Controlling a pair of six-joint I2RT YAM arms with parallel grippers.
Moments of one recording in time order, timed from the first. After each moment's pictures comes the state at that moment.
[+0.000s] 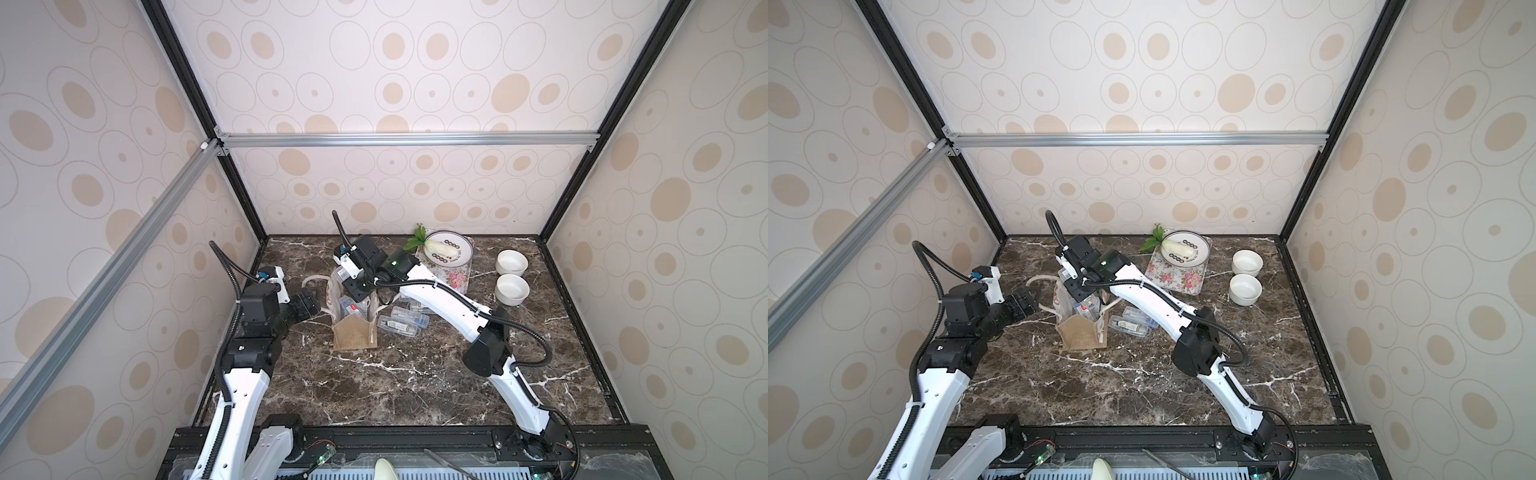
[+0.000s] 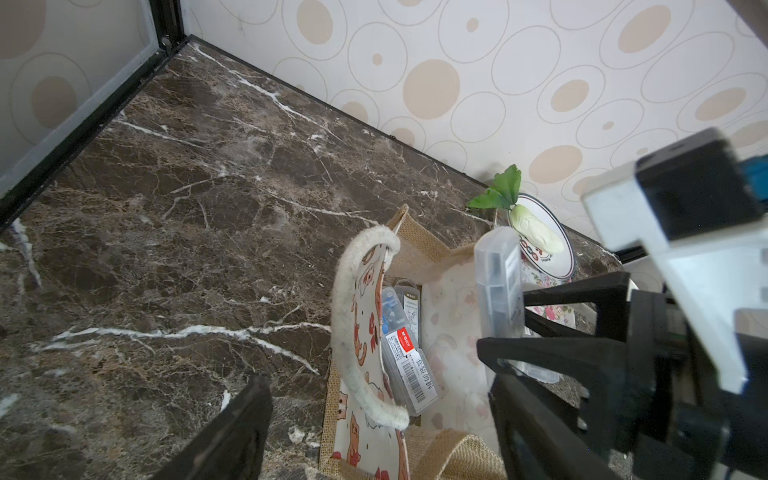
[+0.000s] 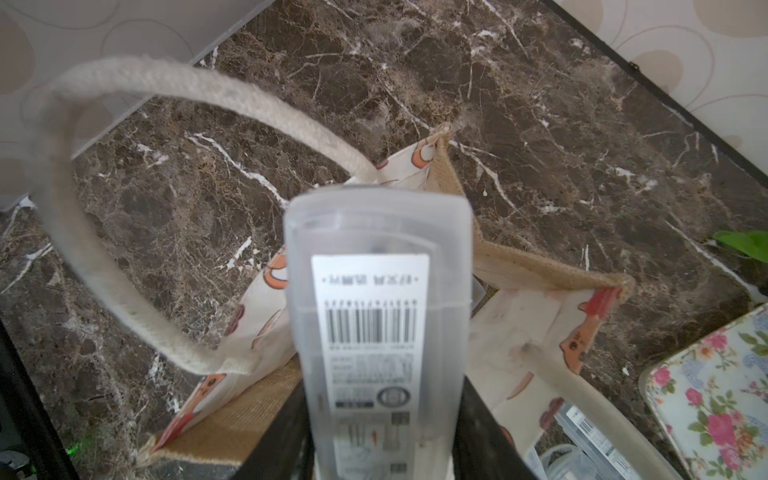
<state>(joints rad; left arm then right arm) 0.02 0.84 0.82 -0.49 0.17 -0.44 0.92 2.36 2.49 -1.02 0.00 0.08</state>
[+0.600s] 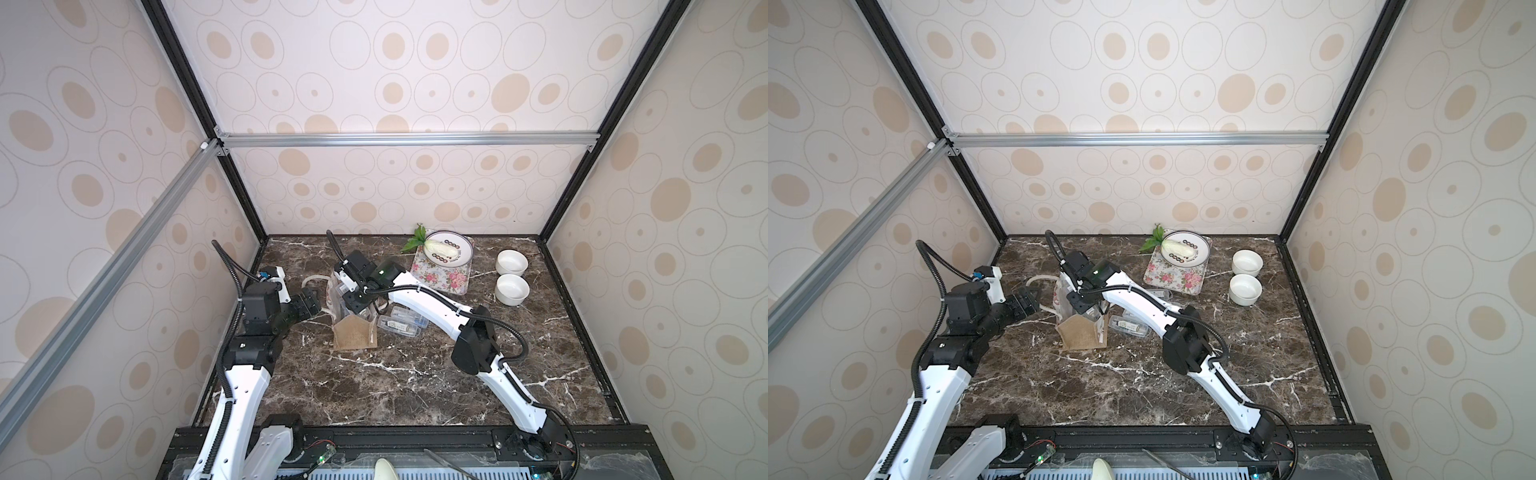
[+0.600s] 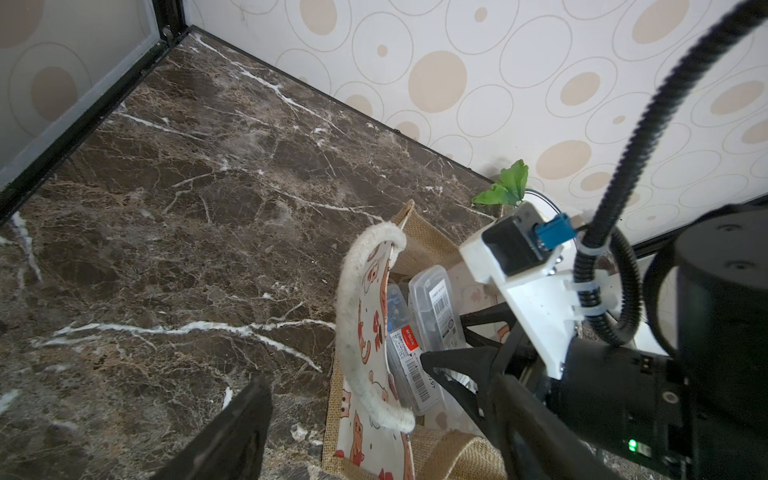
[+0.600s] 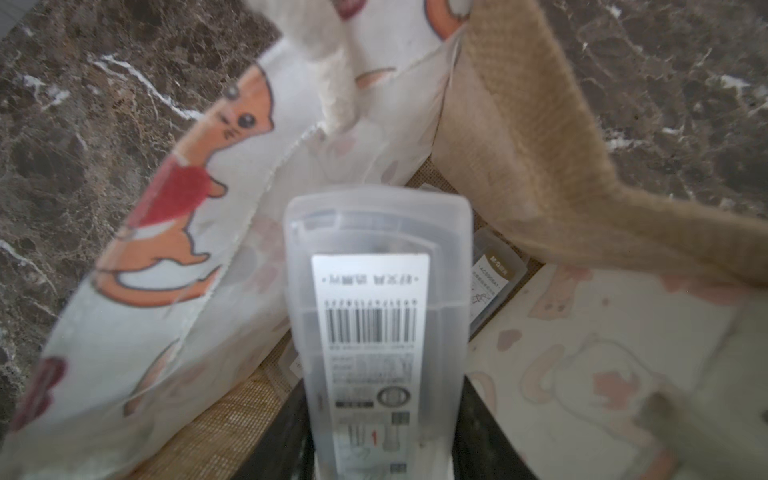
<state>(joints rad) 0.01 0.85 0.82 -0.49 0.16 -0.44 0.92 2.48 2.48 -1.04 0.00 0.13</state>
